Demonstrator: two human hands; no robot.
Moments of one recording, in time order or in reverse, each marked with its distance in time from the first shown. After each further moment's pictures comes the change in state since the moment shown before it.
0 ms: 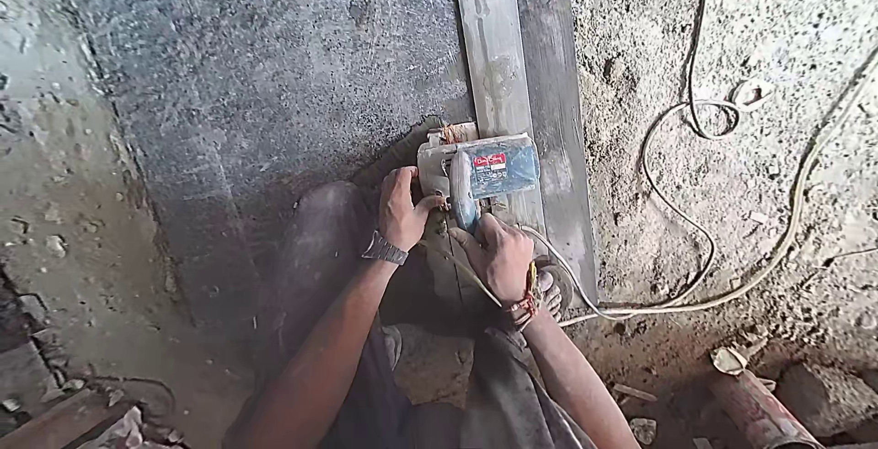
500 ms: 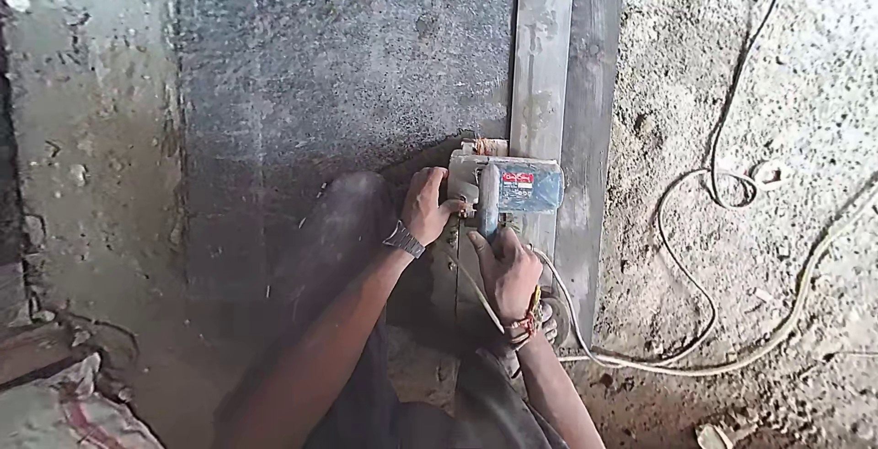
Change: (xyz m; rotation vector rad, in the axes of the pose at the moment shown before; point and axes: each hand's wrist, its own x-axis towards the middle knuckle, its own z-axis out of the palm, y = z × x) left_hand 0.009 -0.002 -0.002 -0.037 0.005 0.009; right_hand 0.005 -0.012 0.003 -0.007 0.033 0.064
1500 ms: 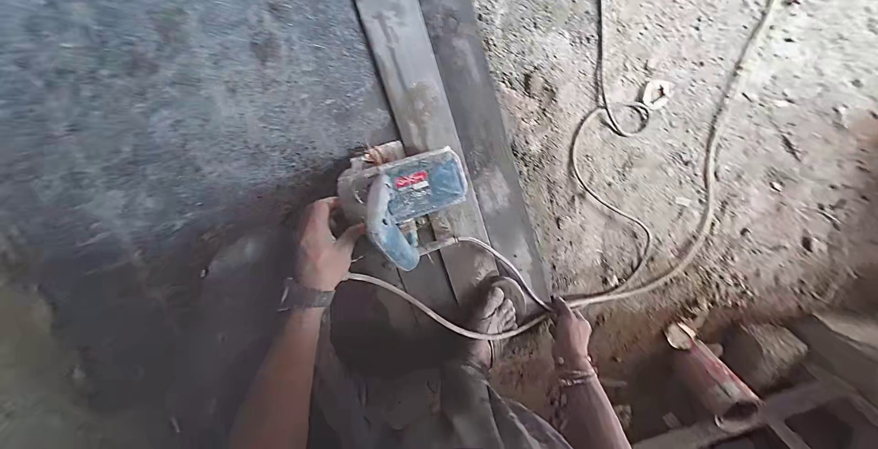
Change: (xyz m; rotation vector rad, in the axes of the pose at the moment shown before) left_hand 0.003 0.014 -0.003 0.126 0.032 -0.030; right_hand -0.129 0.198 -0.085 0.385 0.300 1.541
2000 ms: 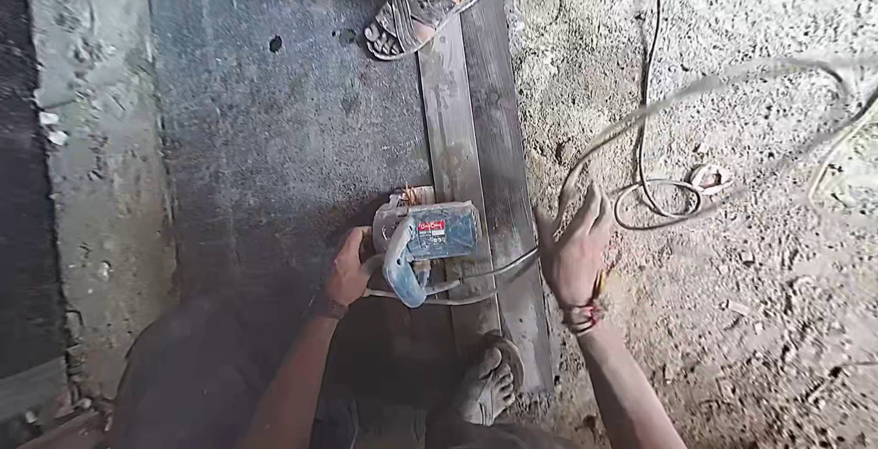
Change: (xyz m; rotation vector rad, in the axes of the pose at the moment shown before) left_hand 0.005 0.008 -0.005 0.014 -0.007 0.010; right_hand -0.072 -0.272 0.076 -0.377 -0.103 -1.364
